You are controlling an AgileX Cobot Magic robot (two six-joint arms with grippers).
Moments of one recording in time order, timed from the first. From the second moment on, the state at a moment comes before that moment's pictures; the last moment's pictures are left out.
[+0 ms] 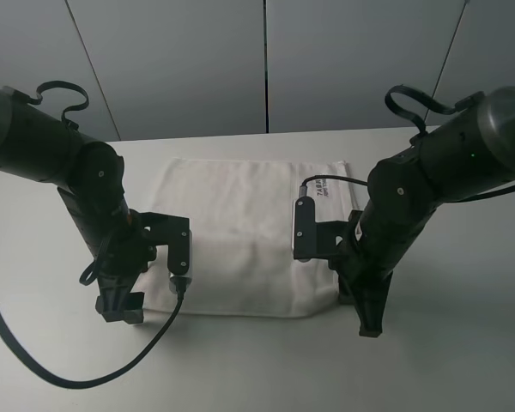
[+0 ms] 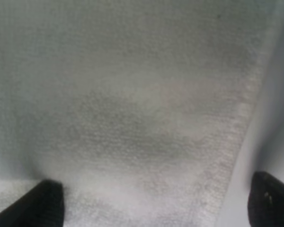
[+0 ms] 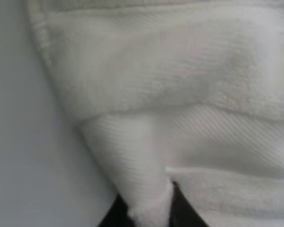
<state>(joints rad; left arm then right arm) -0.80 1.94 -0.91 0.02 0.65 0.86 0.64 1.88 -0.74 0.03 0.44 -0.85</state>
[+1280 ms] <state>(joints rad) -0.80 1.94 -0.91 0.07 0.58 0.76 0.64 1.88 -0.74 0.06 0.44 -0.79</state>
